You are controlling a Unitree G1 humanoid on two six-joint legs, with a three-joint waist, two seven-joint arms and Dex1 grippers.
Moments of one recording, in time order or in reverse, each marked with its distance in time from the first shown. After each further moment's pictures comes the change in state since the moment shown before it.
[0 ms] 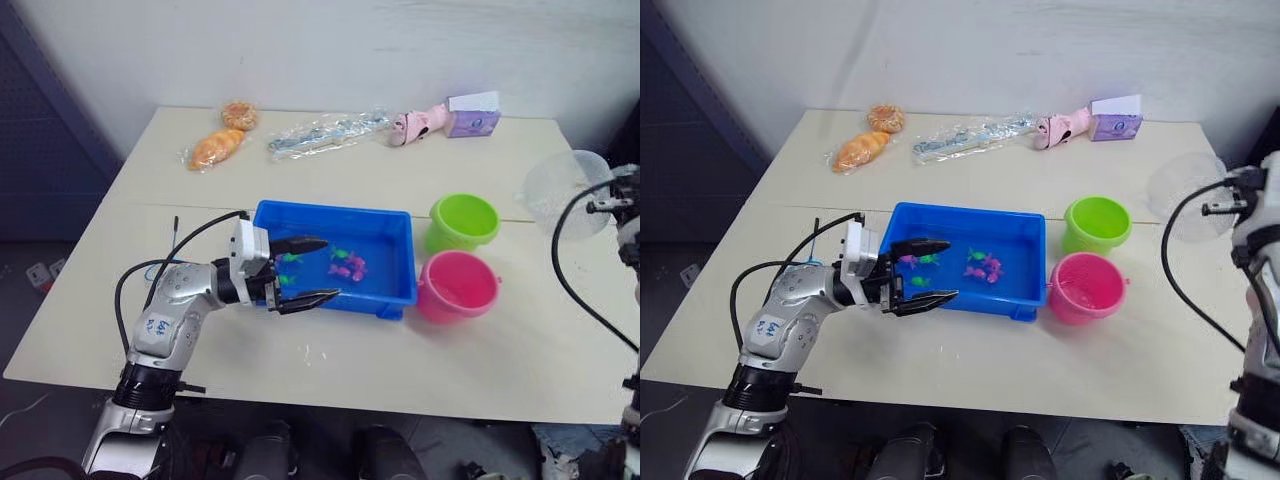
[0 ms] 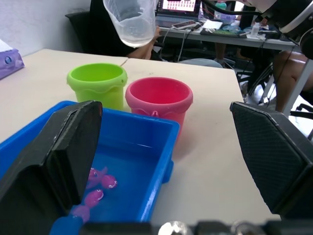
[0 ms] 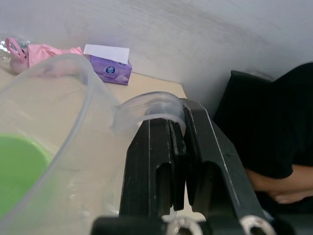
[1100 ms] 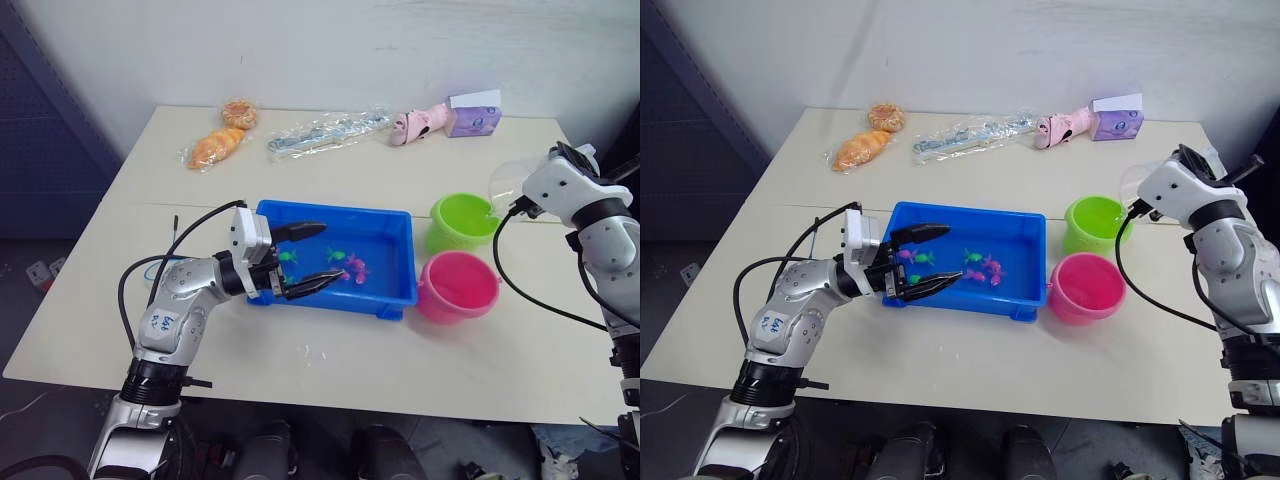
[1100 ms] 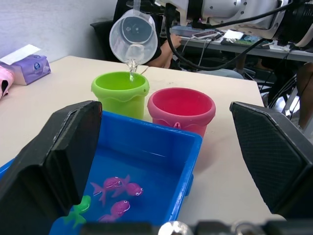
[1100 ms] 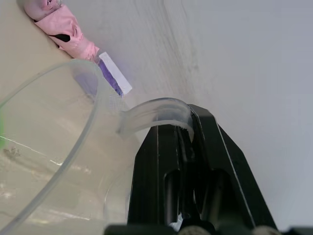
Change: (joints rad) left arm -0.014 -0.023 0.012 0.001 0.007 -0.002 0.069; right arm -0.100 -0.093 0.377 0.364 -0.570 -0.618 -0.133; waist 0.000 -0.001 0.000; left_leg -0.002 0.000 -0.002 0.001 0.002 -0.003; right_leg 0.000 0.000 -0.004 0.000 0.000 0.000
